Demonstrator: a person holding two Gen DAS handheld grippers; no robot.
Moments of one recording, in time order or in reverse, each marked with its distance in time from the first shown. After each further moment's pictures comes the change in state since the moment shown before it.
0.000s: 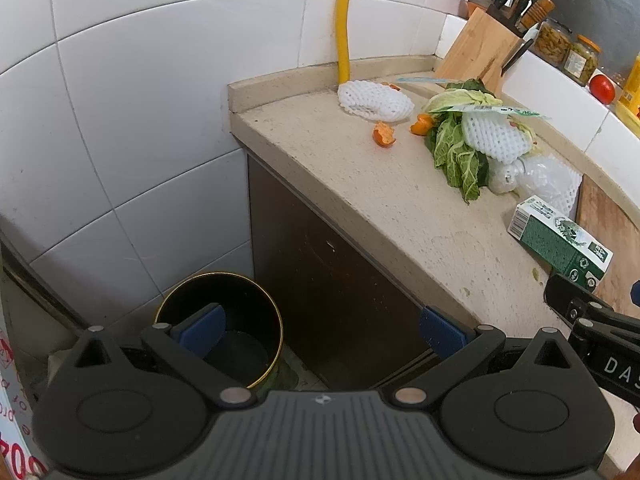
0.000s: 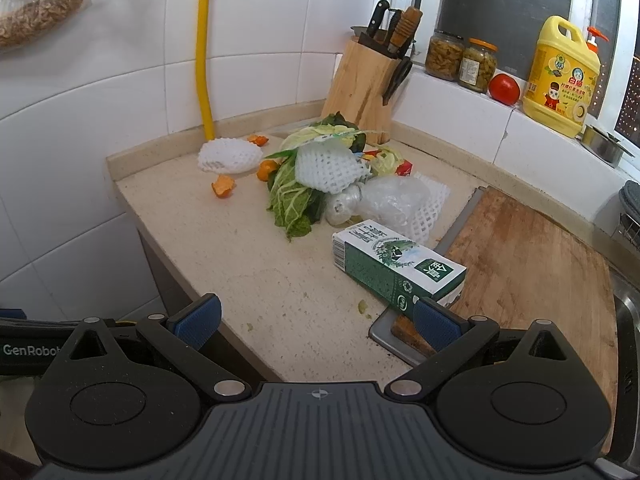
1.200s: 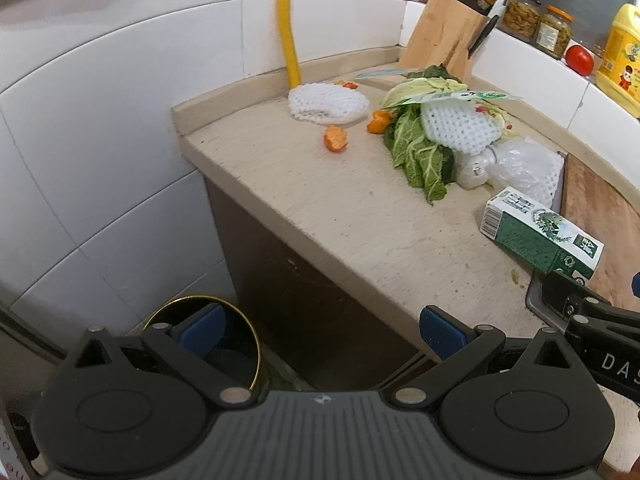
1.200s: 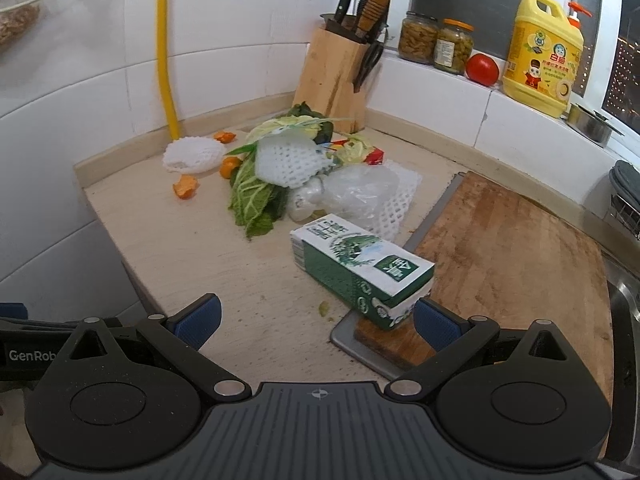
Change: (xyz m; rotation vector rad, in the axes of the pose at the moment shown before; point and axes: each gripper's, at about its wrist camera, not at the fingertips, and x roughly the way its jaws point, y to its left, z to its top) left arm 0.020 -0.052 0.018 0.108 -0.003 -0.005; right arm 0.021 -0.036 0.005 0.052 0.023 -0.029
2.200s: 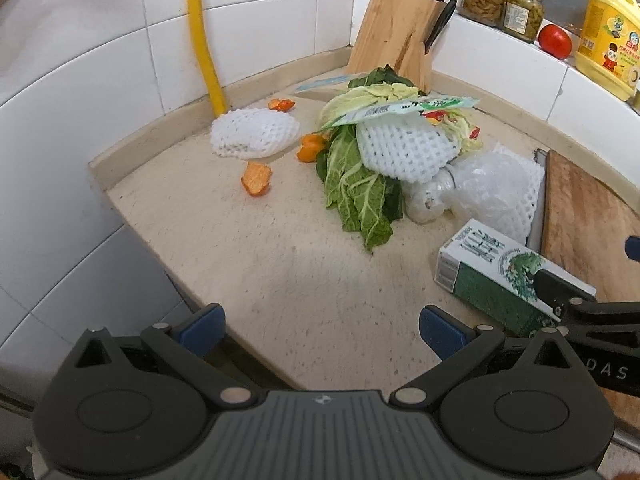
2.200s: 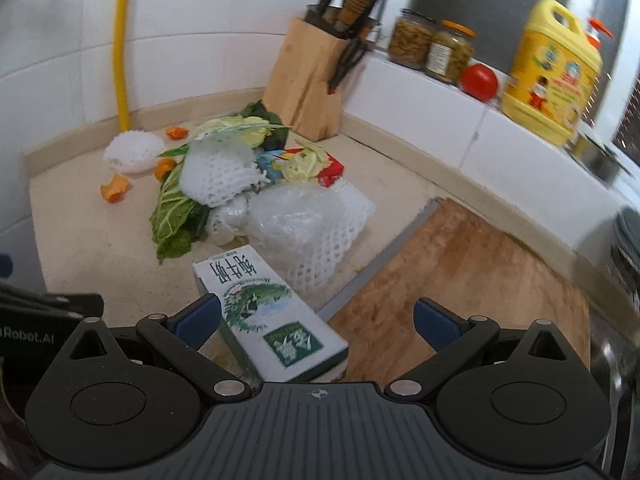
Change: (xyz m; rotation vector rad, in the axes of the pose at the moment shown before) left arm 0.049 -0.066 0.052 0.090 -0.011 -0.037; right arm 0.063 -0.058 0.037 -0.137 0.008 -0.035
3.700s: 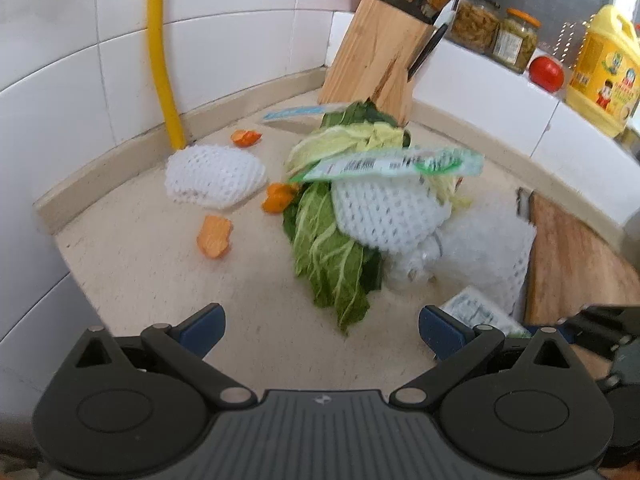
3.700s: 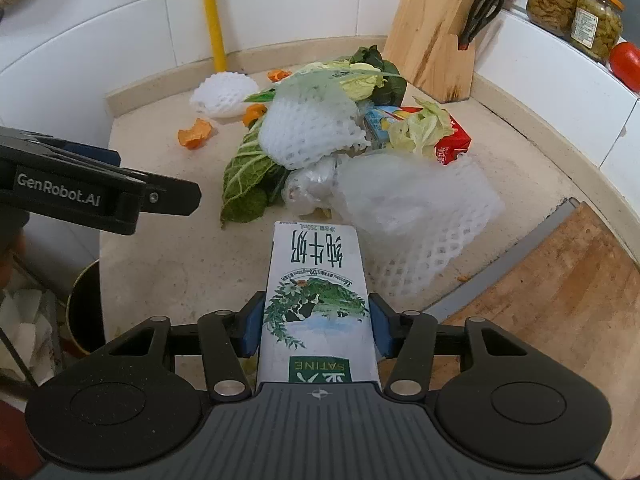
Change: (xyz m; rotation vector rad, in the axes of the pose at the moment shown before) left arm 0.034 0.007 0.054 -0.024 -0.036 -0.137; right arm 0.065 -0.012 0.021 -0.149 0.159 0.396
